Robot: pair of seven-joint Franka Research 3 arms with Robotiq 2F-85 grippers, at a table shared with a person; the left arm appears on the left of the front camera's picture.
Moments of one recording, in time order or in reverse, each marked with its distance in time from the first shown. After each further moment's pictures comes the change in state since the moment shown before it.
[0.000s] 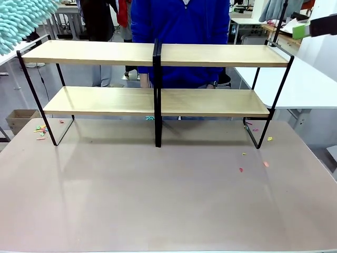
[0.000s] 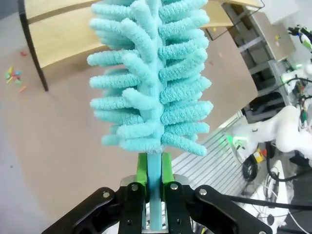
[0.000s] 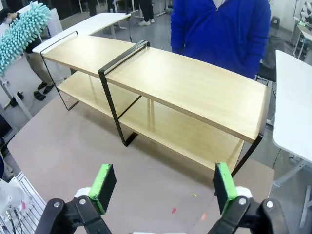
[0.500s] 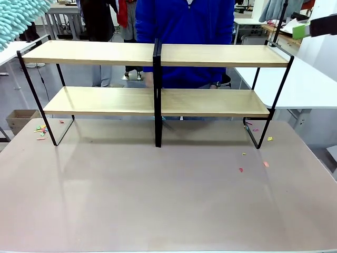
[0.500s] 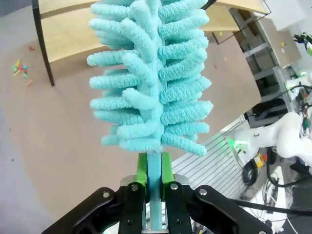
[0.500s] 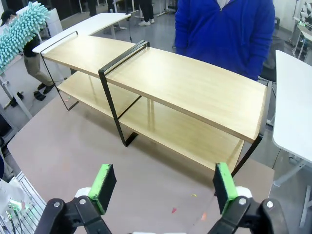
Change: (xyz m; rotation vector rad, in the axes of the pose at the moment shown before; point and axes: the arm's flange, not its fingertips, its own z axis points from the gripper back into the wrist) left arm -0.002 -0.003 0.009 0.030 -0.005 0.032; right arm 0.000 0.000 0.000 0.000 0.000 0.000
